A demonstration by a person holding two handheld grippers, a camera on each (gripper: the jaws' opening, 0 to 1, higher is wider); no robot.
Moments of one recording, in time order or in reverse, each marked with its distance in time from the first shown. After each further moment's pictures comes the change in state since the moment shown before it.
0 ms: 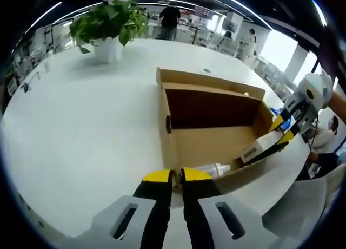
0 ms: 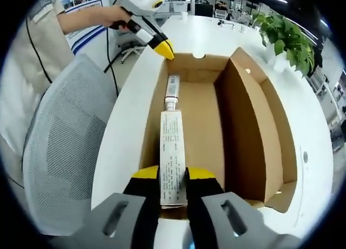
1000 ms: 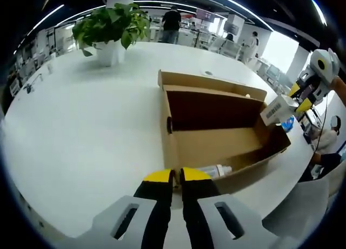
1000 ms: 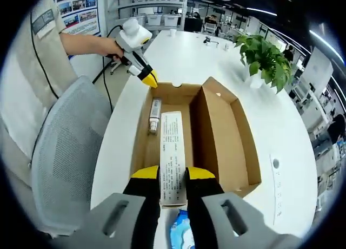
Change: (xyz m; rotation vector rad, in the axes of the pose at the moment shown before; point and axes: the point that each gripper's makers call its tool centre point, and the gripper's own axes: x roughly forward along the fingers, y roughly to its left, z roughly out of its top) left arm 0.003 0.004 0.000 0.005 -0.027 0.025; right arm -0.080 -0.026 0.023 -0.020 -0.083 -0.122
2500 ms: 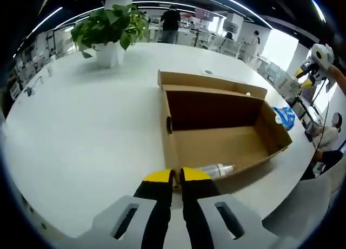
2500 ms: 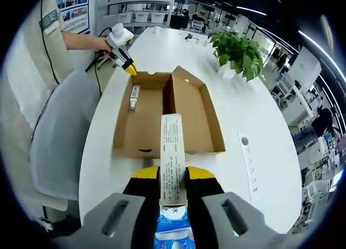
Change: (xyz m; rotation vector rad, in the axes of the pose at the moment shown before) left arm -0.002 -0.003 -0.001 0.018 0.003 0.013; right arm -0.091 -0.053 -0.063 0.009 0.044 -0.130
